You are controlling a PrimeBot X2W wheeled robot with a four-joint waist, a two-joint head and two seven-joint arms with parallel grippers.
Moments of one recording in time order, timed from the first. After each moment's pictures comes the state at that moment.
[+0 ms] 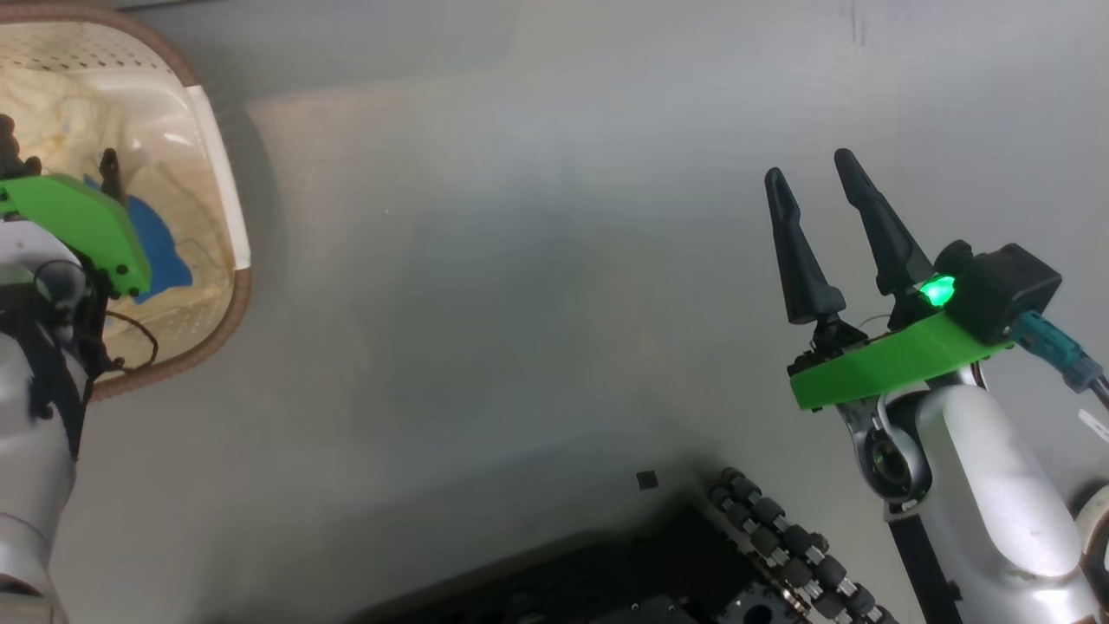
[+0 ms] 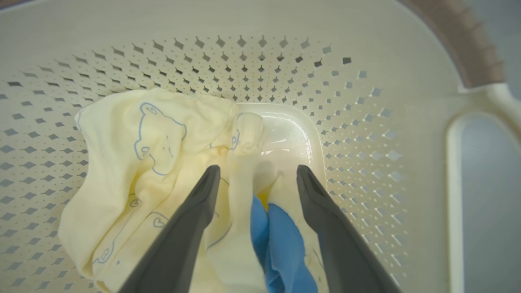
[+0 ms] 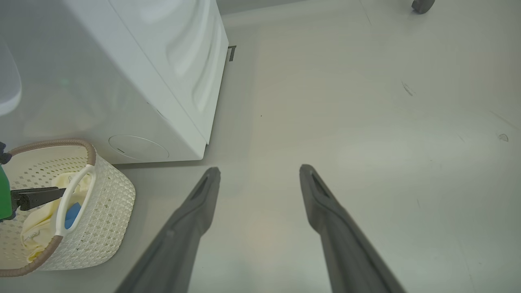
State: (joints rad) left arm -1.04 0.32 -0.41 1.18 -0.50 -0.13 -0.04; right arm -0.36 -0.05 0.19 0.14 0.30 0.13 -0.25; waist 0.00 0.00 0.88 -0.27
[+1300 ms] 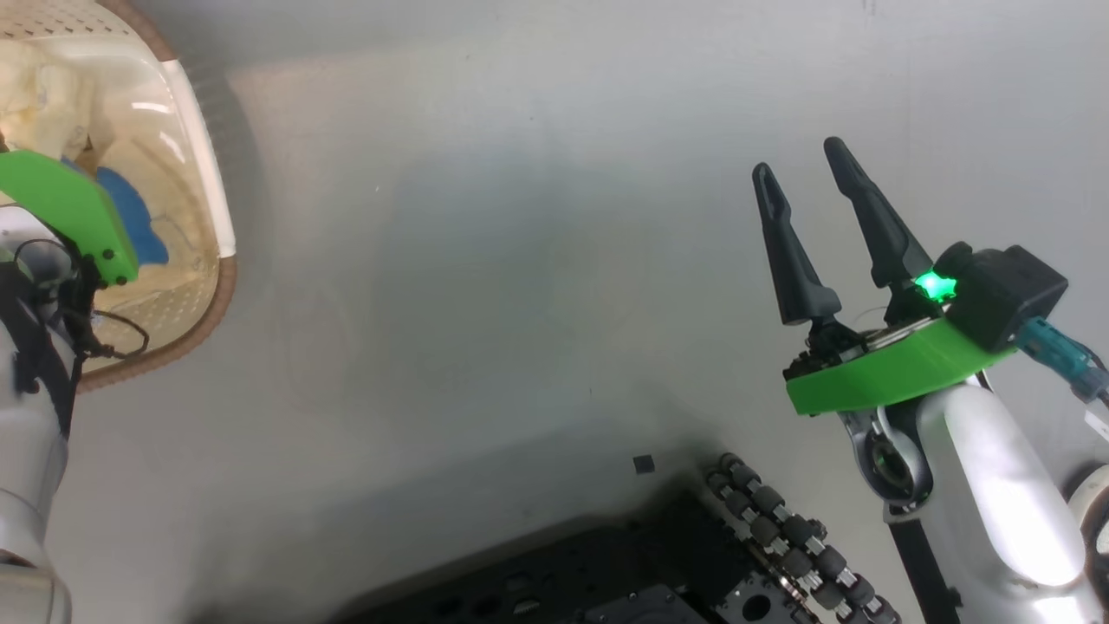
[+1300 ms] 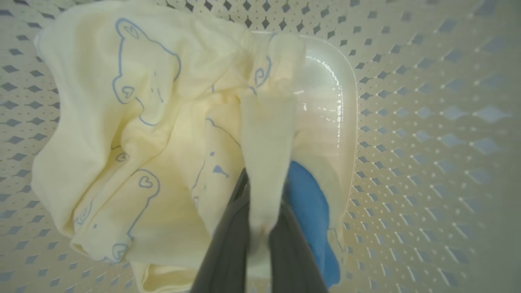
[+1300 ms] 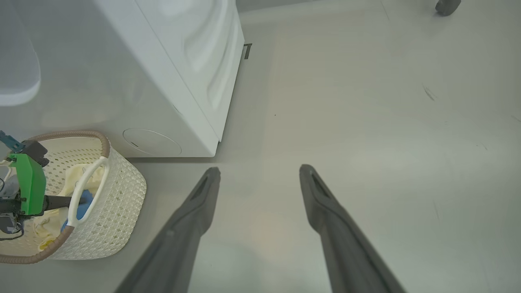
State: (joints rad) left arm -1.14 0.31 -0.46 1.29 -0.57 -0.10 0.12; right arm -0.33 -0.05 0.20 0.06 0.27 0.13 -0.26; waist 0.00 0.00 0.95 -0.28
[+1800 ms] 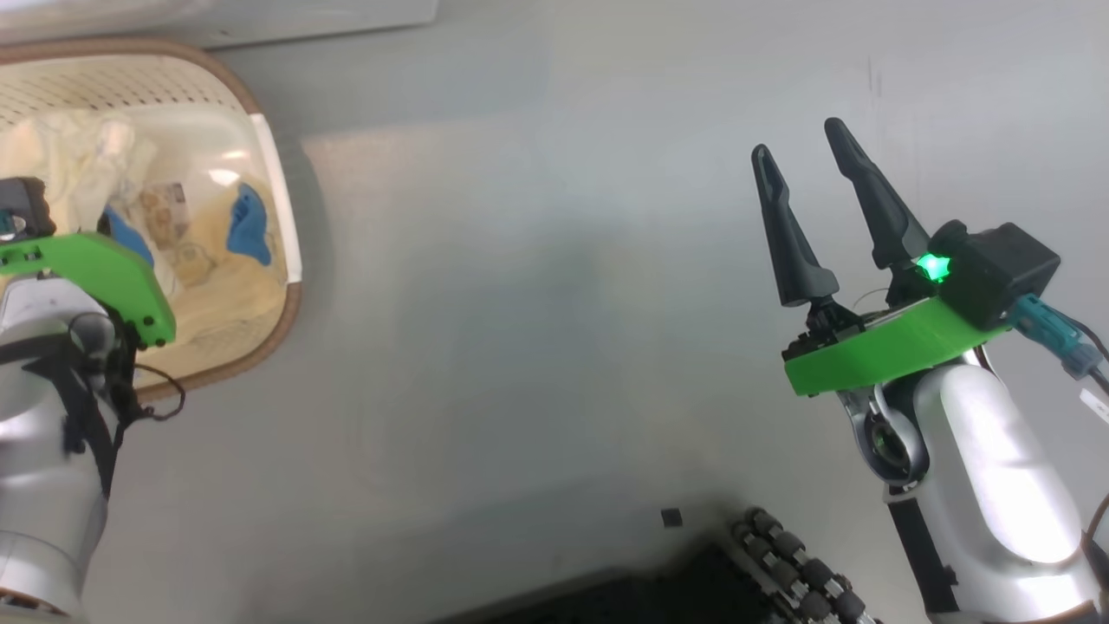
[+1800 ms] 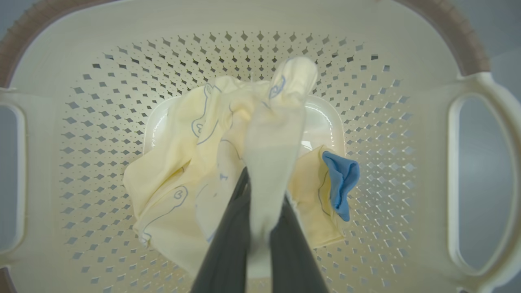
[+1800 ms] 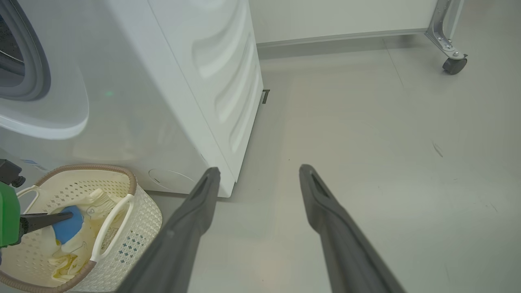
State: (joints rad) left arm -1.03 0.28 -0.47 1.29 -0.59 -0.12 -0.09; right arm -0.39 -0.05 0.19 0.11 0.24 0.13 -0.26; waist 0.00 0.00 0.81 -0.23
